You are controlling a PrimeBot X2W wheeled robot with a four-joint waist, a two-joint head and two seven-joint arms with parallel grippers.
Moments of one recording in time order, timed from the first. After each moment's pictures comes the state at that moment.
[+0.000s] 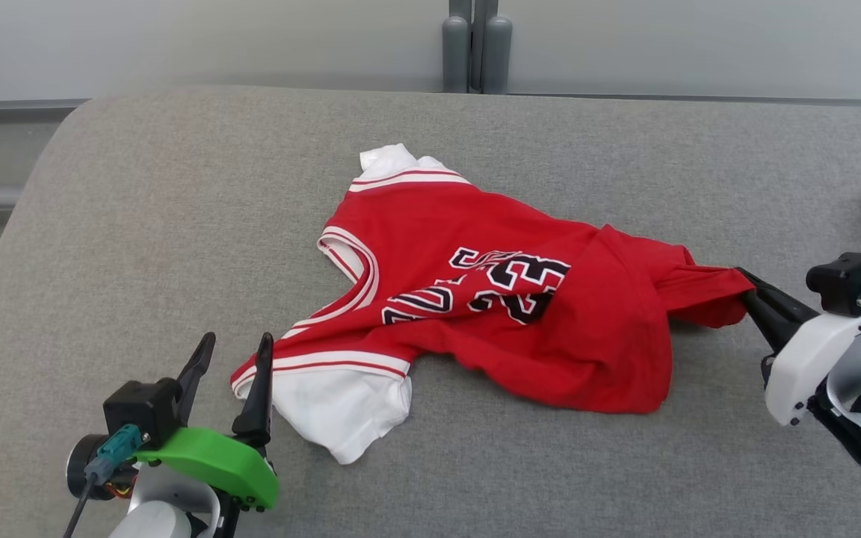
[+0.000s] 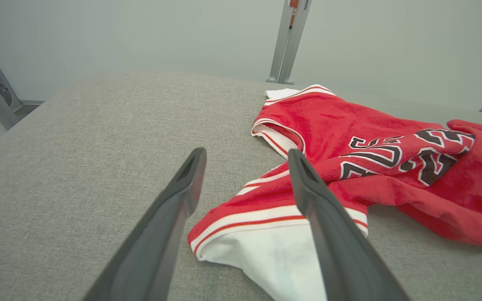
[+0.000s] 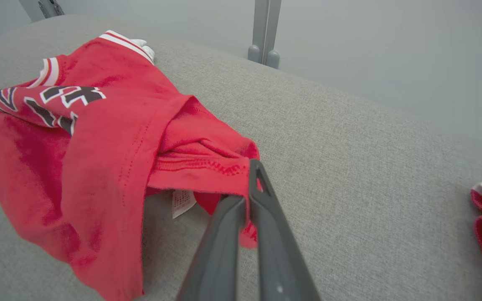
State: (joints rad) left arm -0.18 0.39 -0.53 0.16 -0.68 0.19 -0.18; right arm -0.43 -0.65 0.59 0.40 0.66 0.13 -0.09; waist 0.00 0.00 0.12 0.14
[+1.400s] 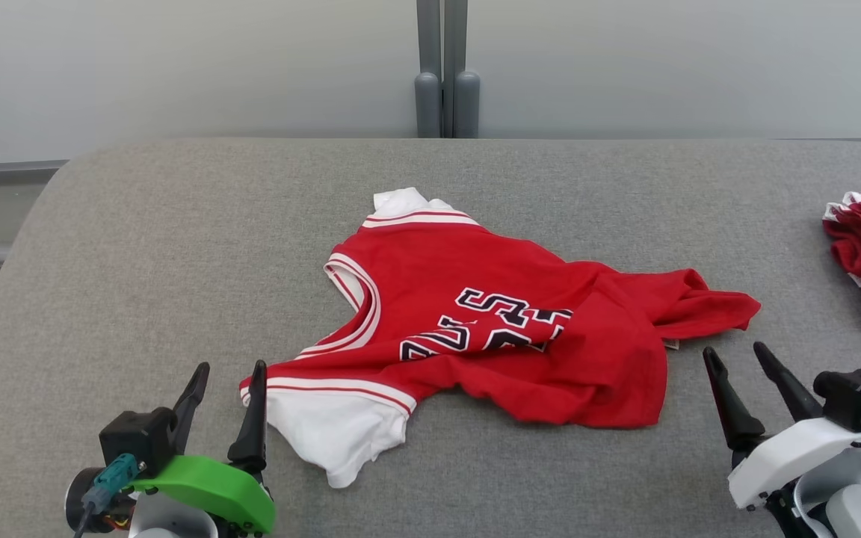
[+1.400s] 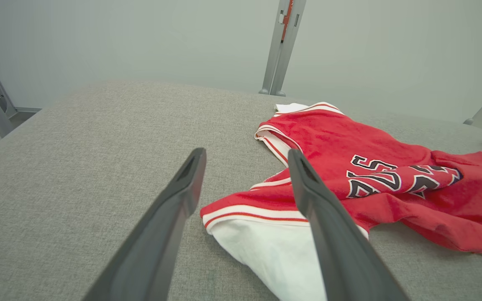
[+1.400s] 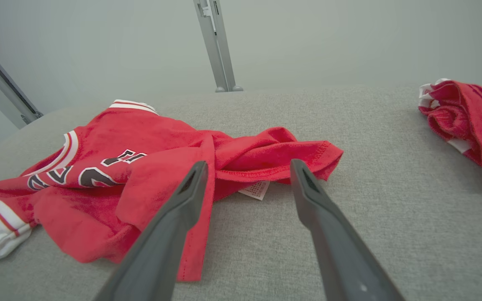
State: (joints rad) left arm -0.12 0.40 -0.53 0.17 -0.70 0.20 -0.22; right arm -0.10 -0.34 0.18 0.32 0.51 0.13 -0.21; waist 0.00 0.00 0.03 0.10
